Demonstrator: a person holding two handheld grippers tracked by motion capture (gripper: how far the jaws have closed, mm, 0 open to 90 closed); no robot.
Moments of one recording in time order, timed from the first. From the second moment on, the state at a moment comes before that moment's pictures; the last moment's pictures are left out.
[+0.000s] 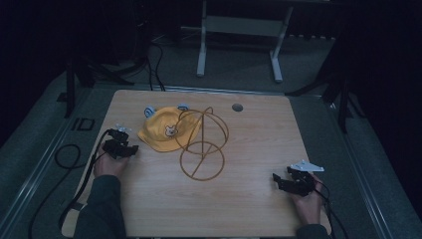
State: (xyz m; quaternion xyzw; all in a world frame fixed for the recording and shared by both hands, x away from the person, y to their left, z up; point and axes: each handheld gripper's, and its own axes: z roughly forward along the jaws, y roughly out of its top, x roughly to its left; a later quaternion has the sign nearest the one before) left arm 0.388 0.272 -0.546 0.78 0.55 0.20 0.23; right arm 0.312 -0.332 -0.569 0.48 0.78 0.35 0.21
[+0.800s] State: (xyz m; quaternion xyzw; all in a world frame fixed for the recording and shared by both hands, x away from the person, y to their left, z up) left arm 0.382 0.268 -0.472 0.80 0.49 0.21 0.28; right arm 0.312 -0.331 -0.569 0.48 0.78 0.35 0.21
